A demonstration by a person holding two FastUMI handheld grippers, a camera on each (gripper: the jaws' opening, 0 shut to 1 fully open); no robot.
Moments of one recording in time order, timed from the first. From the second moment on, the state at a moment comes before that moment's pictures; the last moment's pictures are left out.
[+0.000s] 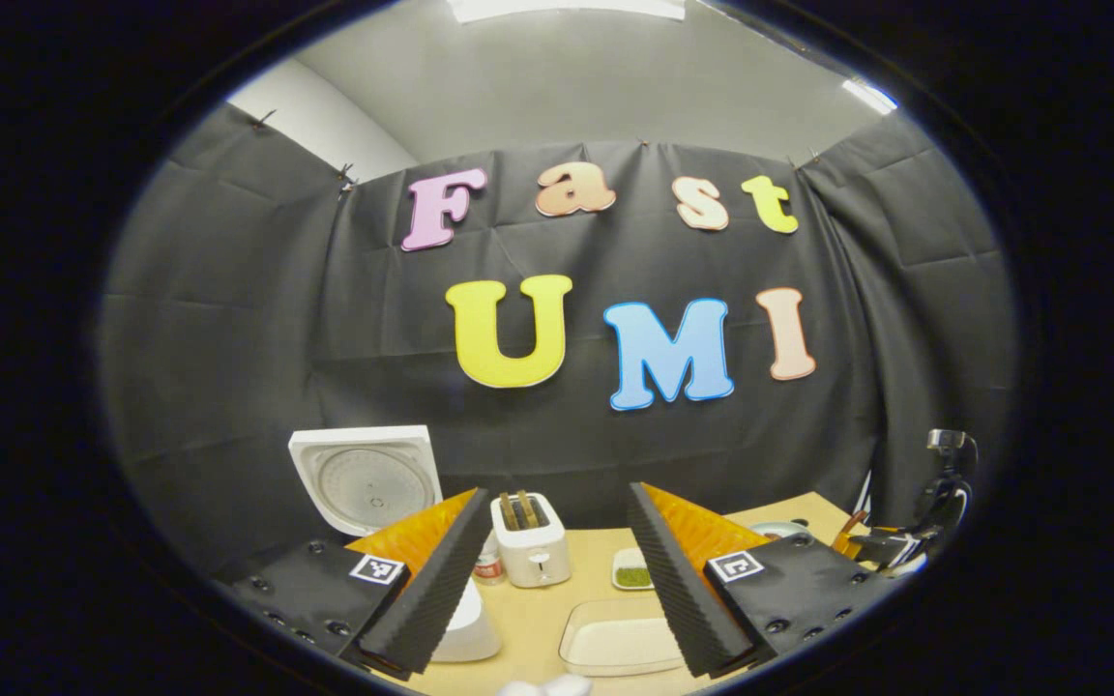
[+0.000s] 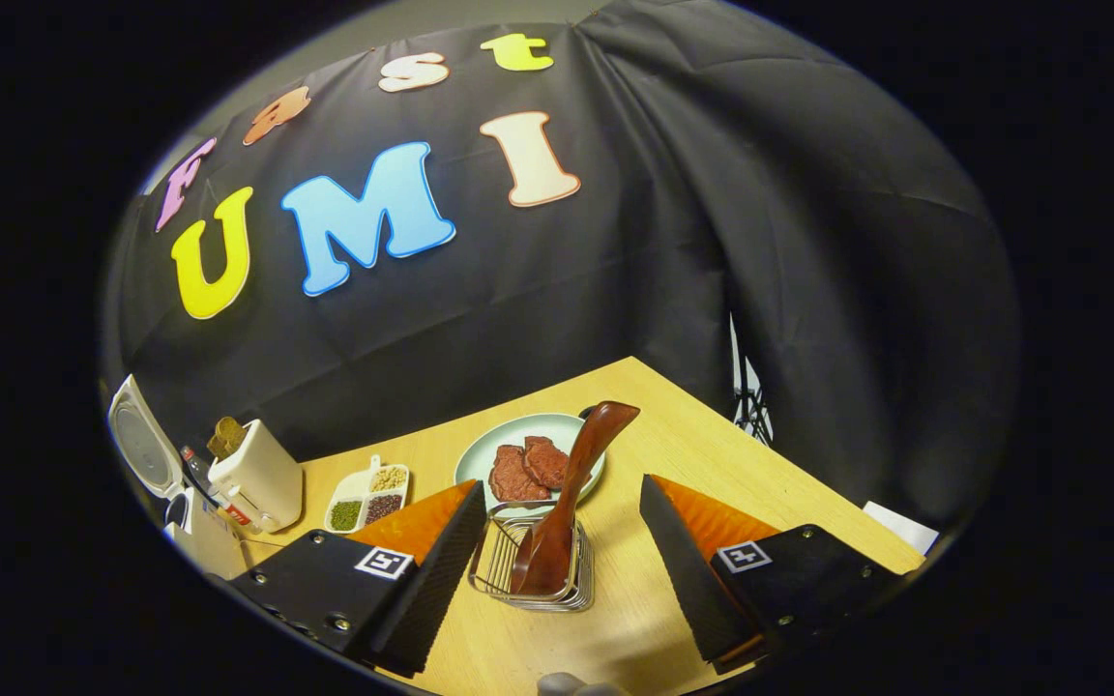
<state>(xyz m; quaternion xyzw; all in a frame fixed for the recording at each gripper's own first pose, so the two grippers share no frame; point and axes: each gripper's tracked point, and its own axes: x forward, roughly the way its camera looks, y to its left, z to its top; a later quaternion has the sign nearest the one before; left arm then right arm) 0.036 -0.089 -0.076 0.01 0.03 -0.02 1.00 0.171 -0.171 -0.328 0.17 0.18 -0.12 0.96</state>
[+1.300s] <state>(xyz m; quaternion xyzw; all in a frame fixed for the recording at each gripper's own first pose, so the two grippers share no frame) 0.062 -0.104 -0.113 0.02 0.07 -0.03 1.00 0.237 -0.182 -0.353 0.21 0.21 -0.12 0.95</state>
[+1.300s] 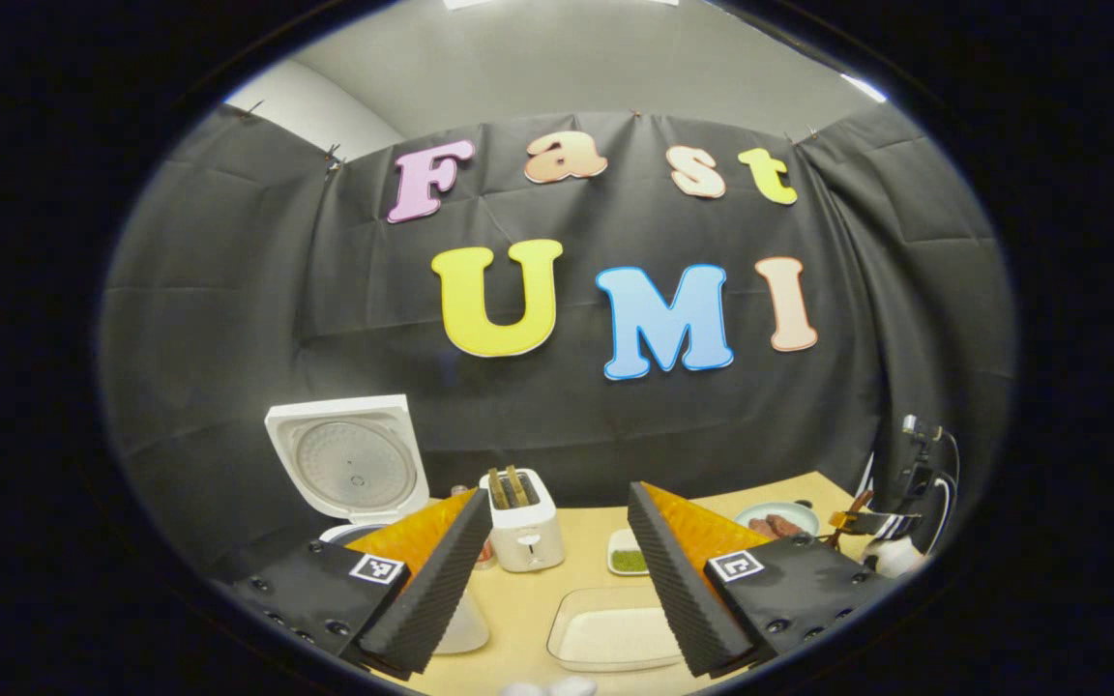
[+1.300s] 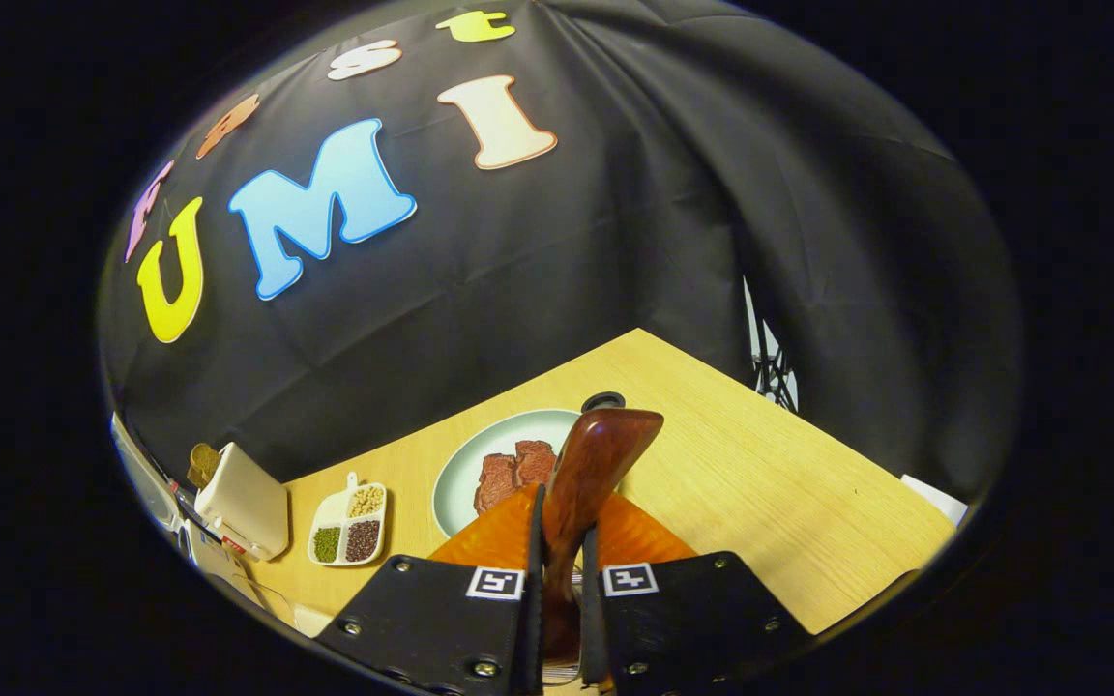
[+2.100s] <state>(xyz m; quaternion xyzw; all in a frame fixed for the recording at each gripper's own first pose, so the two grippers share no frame) 0.051 -0.027 -0.113 0.01 0.05 -0.01 1.00 0.221 -0.099 -0.149 0.12 0.09 -0.07 0.99</state>
